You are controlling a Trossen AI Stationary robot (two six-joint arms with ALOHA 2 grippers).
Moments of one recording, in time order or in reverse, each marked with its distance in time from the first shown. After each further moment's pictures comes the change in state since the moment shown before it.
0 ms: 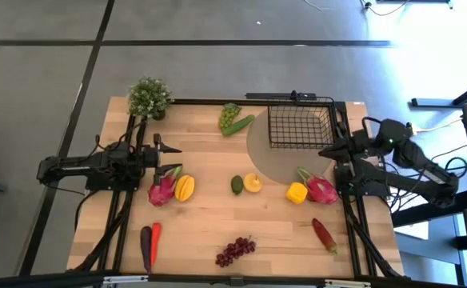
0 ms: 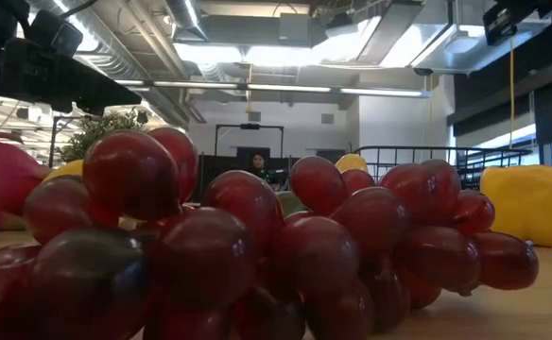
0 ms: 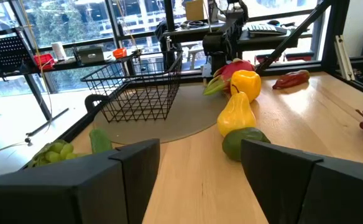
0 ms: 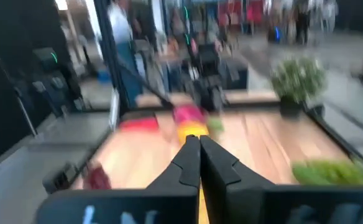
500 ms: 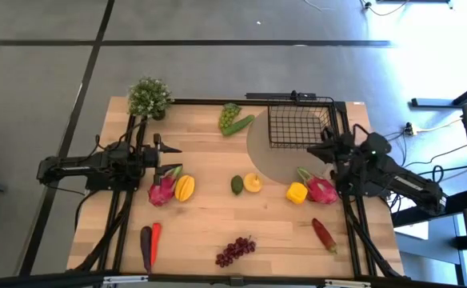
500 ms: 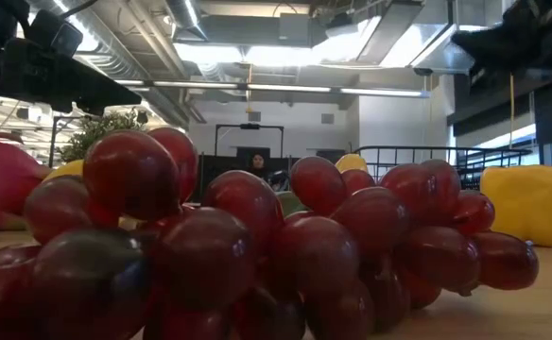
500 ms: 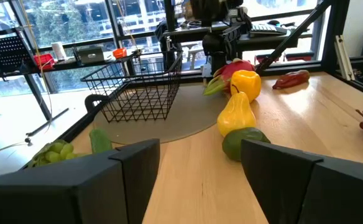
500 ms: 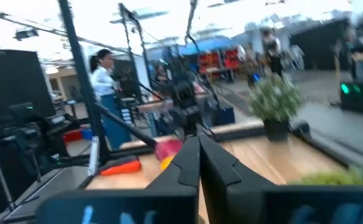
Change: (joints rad) left arm 0.000 0.000 0.000 0.000 0.000 0.000; right arm -0.069 -0.191 -0.464 0.599 0.022 0.231
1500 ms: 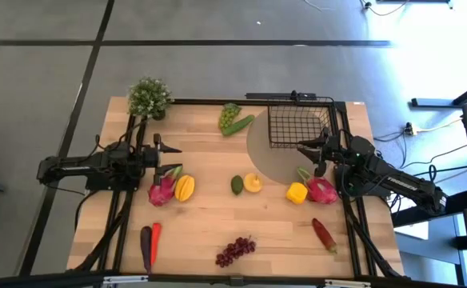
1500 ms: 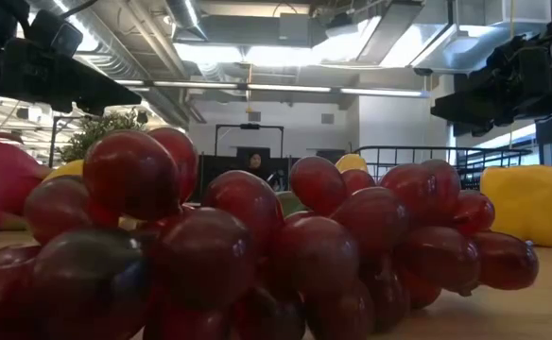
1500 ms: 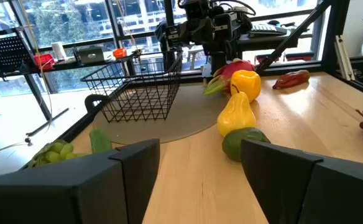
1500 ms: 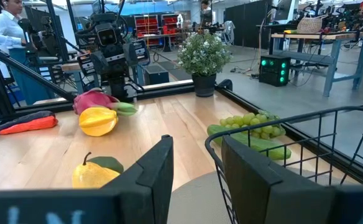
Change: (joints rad) left arm 0.000 0.000 0.000 0.000 0.000 0.000; right arm 0.000 0.000 -0.154 -0.063 0.266 -0.185
